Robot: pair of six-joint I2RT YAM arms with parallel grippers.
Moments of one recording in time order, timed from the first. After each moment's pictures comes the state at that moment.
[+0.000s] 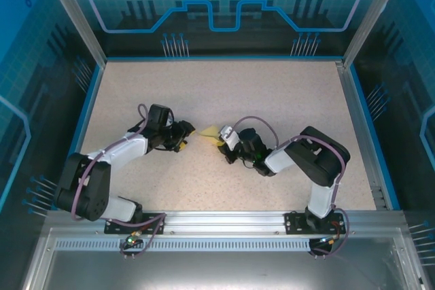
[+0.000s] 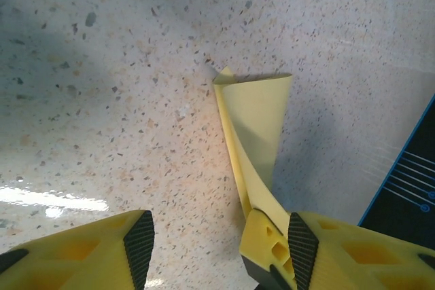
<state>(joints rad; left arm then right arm) -0.26 1.41 0.70 -0.22 0.39 -1.16 0.73 1.84 0.59 0.75 -0.19 -0.05</state>
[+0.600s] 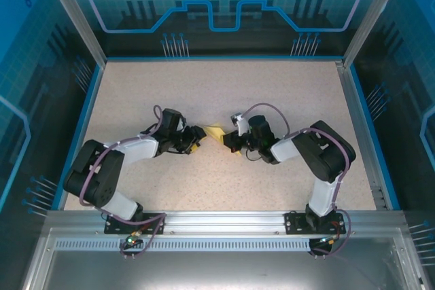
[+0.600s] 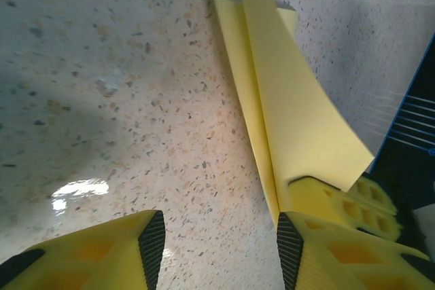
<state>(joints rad) -0.36 1.55 0.67 0.02 0.47 -1.13 0.57 1.84 0.66 0.66 -0.48 0.42</state>
